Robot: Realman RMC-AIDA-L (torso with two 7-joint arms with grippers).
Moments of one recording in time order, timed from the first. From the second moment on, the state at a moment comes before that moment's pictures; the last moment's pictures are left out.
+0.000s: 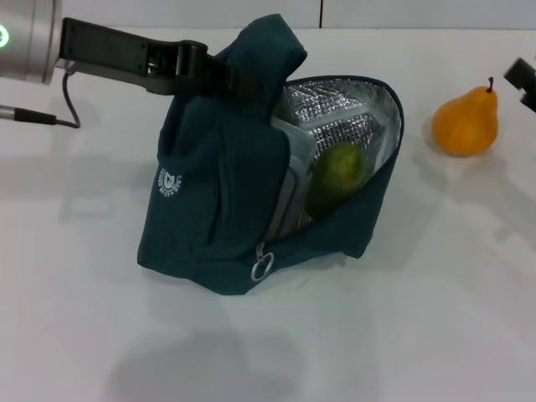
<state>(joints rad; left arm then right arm) -0.64 -2.03 0.84 1.22 2.02 1.78 -2.64 0.41 2.01 -0.99 -0.32 -1.00 -1.51 1.06</state>
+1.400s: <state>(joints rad) -0.68 -2.04 0.83 1.17 2.02 1.75 -2.64 0.56 2.02 -1.05 -0.32 -1.01 -0.97 0.88</state>
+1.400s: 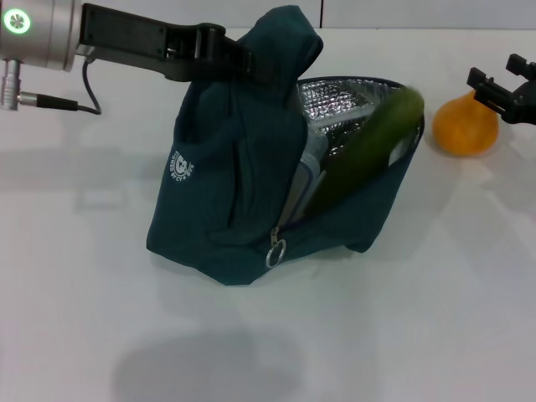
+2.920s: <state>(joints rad) -0.63 -2.03 0.83 1.18 2.00 1.76 -2.63 0.49 2.02 -1.08 -0.46 -0.91 -1.32 1.10</state>
